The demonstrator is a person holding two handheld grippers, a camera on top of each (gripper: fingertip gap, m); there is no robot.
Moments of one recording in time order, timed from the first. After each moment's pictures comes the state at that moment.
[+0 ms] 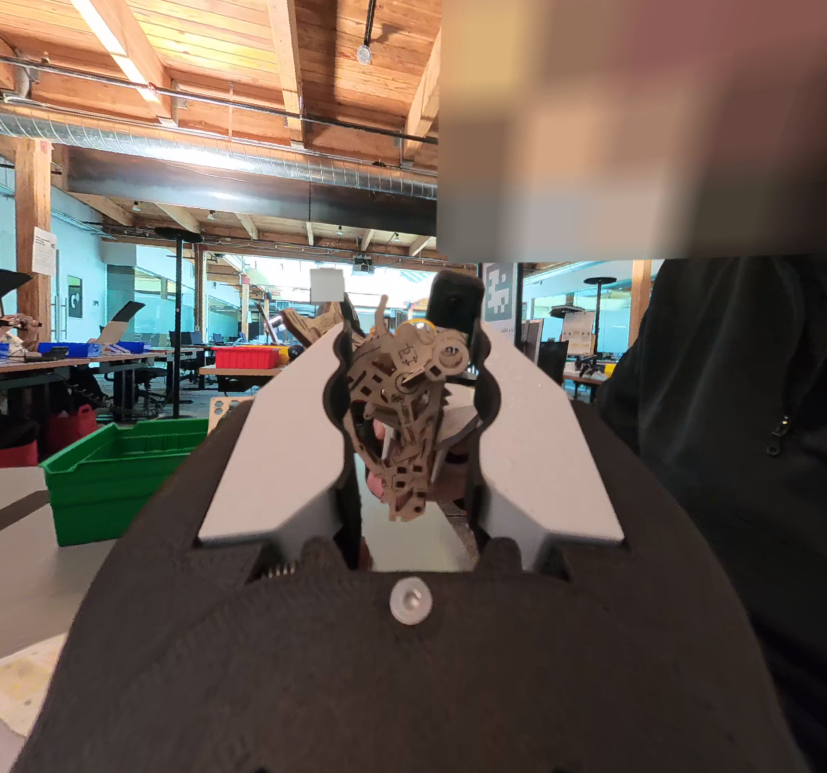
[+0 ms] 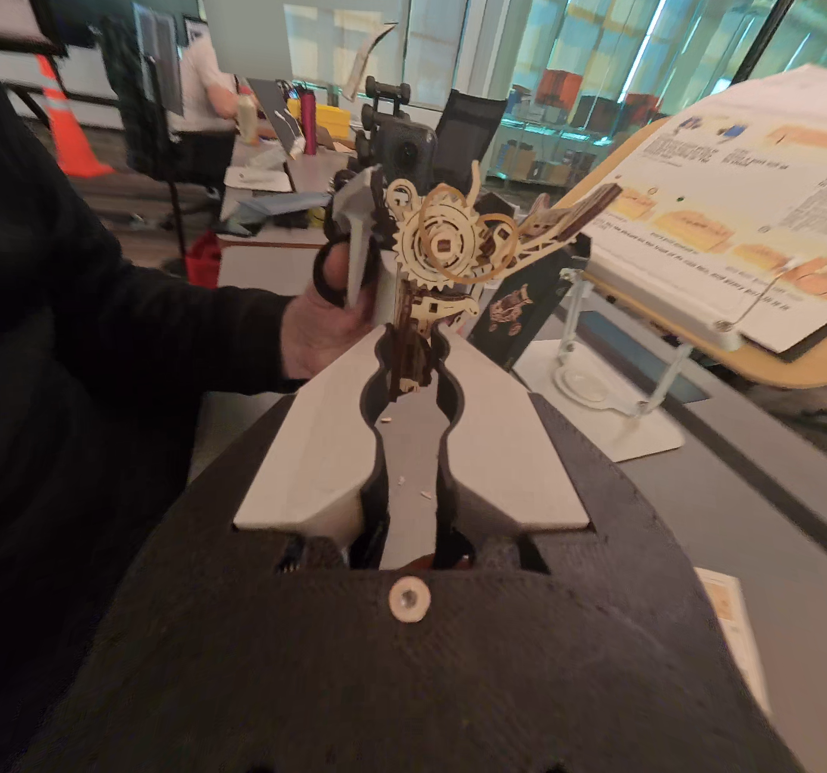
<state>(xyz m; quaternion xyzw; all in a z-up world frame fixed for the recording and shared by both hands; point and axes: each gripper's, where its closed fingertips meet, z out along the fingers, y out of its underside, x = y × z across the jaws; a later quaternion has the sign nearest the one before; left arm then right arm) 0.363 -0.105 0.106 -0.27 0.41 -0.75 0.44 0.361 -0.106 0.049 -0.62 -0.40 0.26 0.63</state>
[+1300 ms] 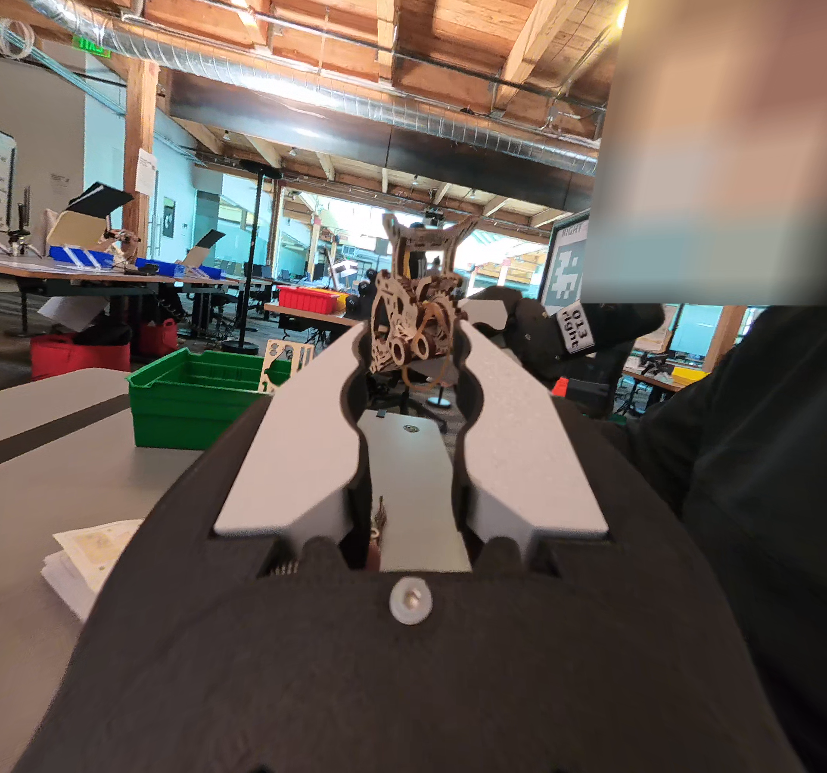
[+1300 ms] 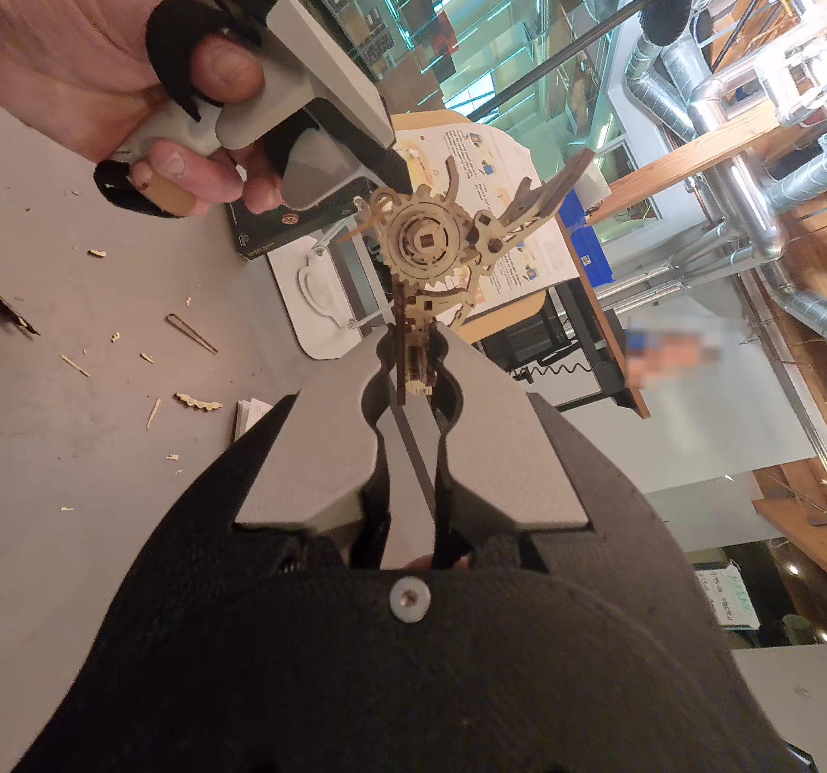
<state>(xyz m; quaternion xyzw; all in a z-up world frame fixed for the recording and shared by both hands) 0.369 -0.091 0.110 -0.38 0.40 -0.71 0.44 0.419 -0.103 0.086 -0.56 -0.48 -0.22 0.64</state>
